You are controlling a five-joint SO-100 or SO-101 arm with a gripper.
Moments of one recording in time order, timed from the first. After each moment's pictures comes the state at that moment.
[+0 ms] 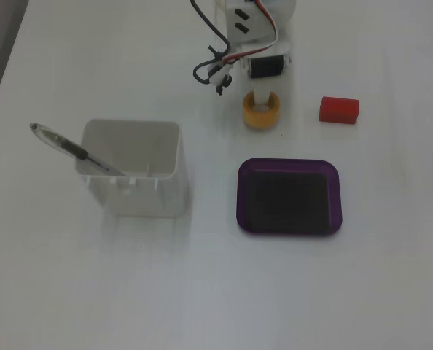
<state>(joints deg) -0.1 106.3 122.3 54.0 -13.5</state>
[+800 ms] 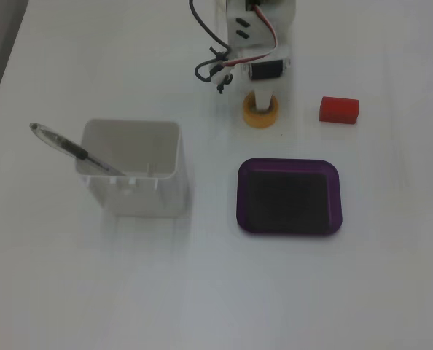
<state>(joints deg) -0.3 104.6 122.3 57.6 -13.4</state>
